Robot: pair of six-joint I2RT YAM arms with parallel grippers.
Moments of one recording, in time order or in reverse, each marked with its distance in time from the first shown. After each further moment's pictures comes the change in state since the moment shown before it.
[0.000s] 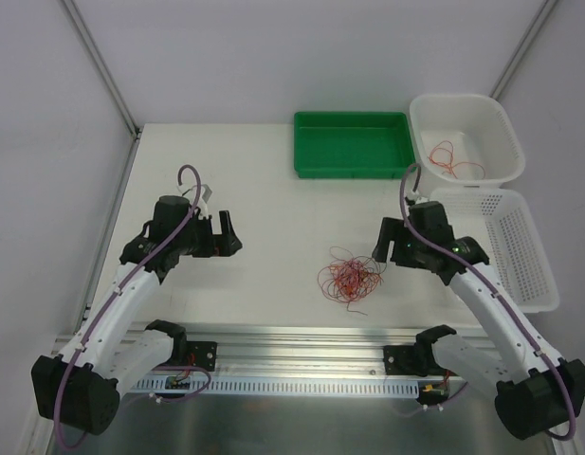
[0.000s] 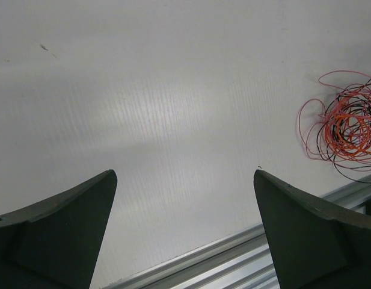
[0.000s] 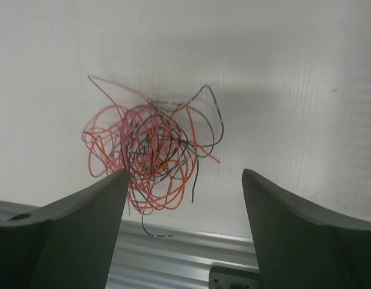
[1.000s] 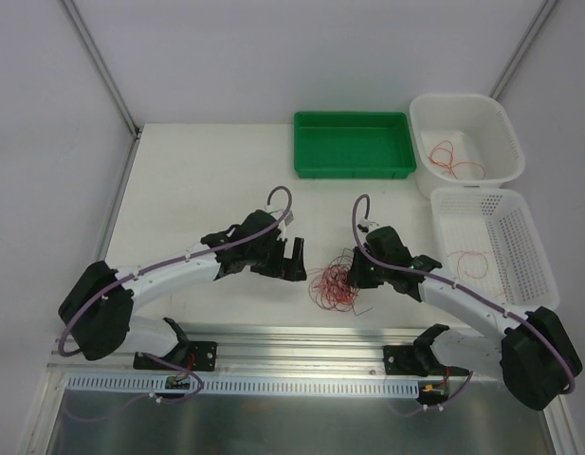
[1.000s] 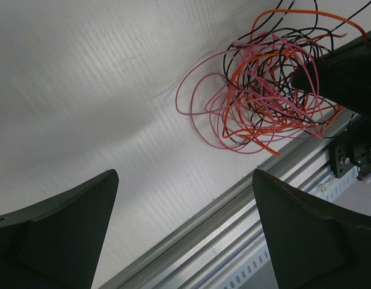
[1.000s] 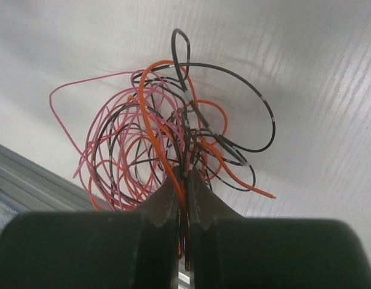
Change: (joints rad) left arm -0.544 0.397 0.021 0.284 -0.050 -0.266; right arm 0.321 0.164 -0.356 0.477 -0.148 0.145
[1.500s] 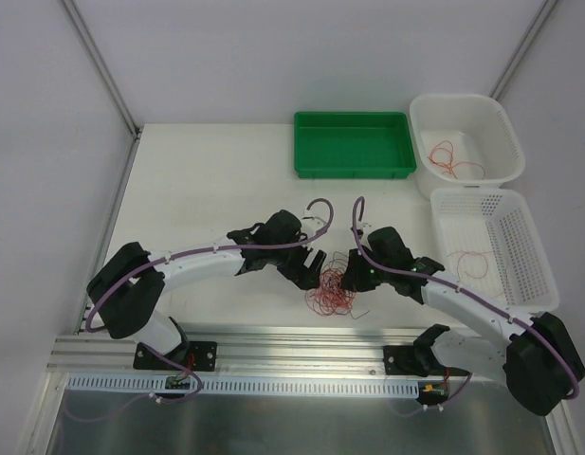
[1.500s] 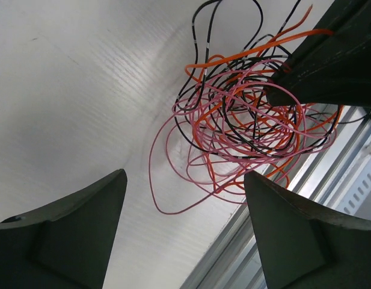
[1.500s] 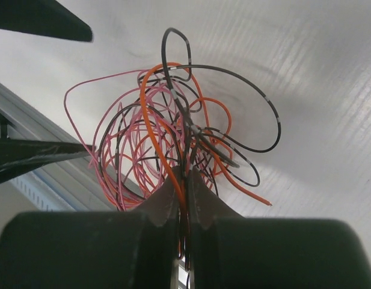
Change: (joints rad) left arm -0.092 0.215 0.124 0.097 0.073 0.330; right arm 0.011 -0.038 -0.005 0.012 -0.135 -0.081
